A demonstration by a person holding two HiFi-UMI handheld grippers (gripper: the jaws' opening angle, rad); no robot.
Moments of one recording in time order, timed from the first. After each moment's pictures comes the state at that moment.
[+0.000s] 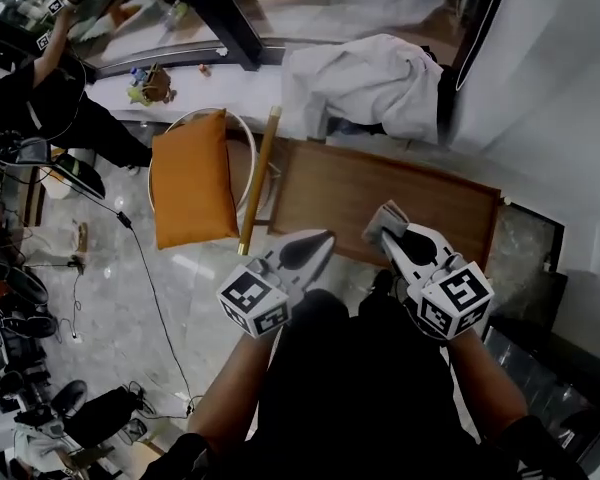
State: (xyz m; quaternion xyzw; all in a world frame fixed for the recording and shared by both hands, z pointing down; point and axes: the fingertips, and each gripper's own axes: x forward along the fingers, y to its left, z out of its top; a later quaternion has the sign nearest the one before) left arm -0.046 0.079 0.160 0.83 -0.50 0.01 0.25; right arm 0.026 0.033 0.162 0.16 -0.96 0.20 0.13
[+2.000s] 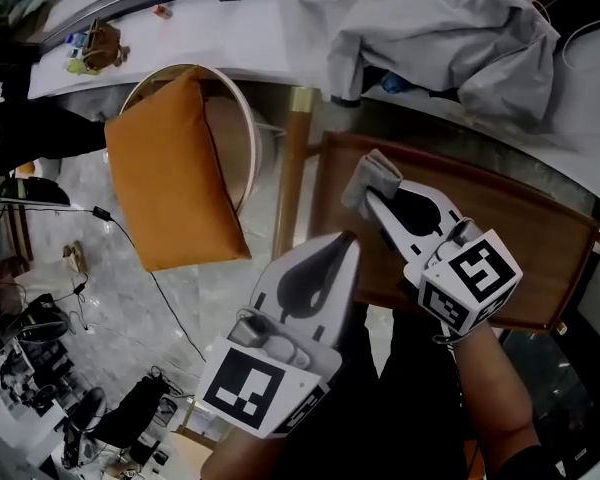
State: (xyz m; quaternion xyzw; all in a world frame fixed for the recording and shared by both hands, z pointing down) left arm -0.213 -0.036 0.275 0.72 -0.59 0.04 0.35; right arm -0.206 -0.076 0.360 0.15 -0.93 0.30 0.17
